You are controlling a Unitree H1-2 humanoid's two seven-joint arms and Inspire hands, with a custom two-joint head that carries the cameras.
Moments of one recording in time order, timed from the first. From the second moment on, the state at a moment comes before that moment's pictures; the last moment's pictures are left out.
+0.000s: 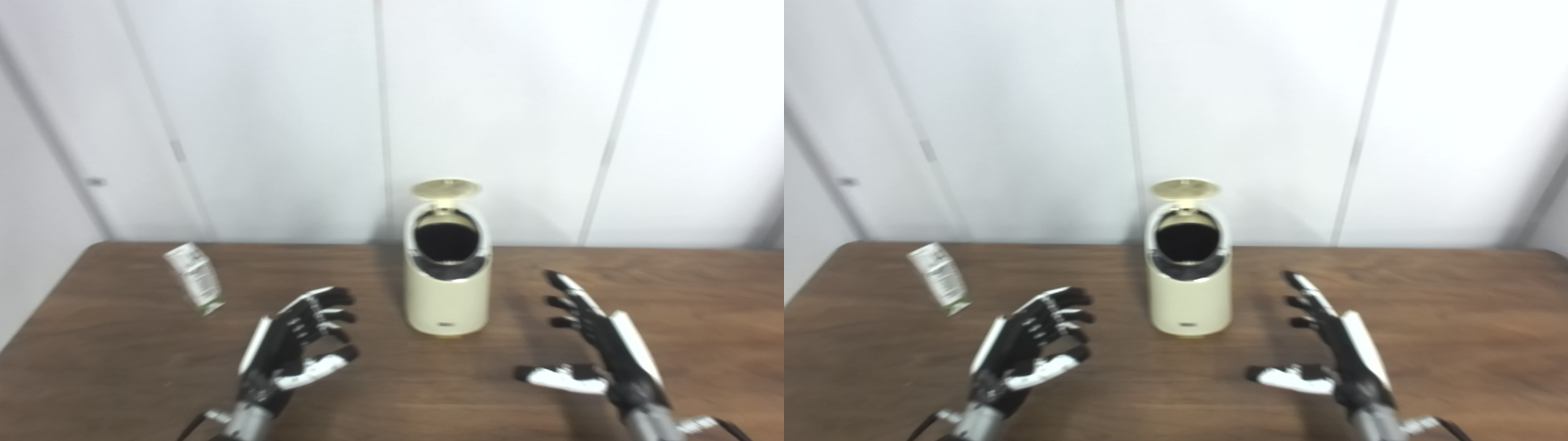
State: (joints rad) left arm -0.14 0.12 0.04 0.13 -0.20 -0.32 -0.27; right arm -0.10 -0.17 0.03 -0.22 -0.29 0.10 0.08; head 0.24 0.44
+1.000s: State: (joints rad) left arm -0.24 0.35 0.23 -0.10 0.08 -0.28 -0.08; right arm -0.12 -0.20 0.02 -0.28 -0.29 0.19 0.09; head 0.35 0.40
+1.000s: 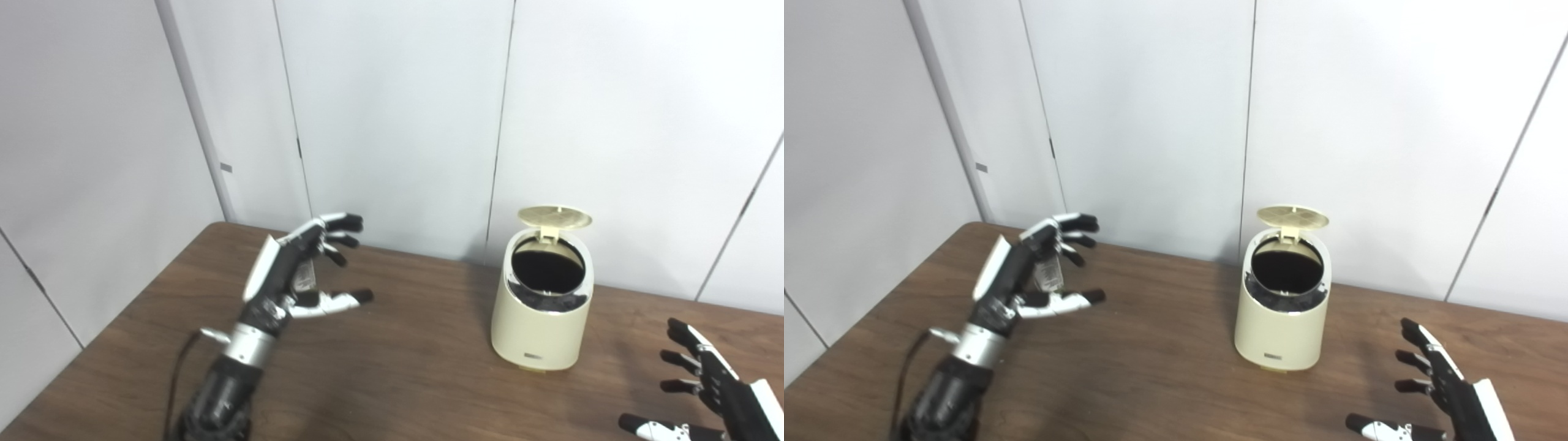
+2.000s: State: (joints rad) left arm -0.40 0.50 0.26 0.29 0.21 -0.29 0.08; right arm -0.13 -0.20 0.03 -0.30 -0.27 0.19 0.10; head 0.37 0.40
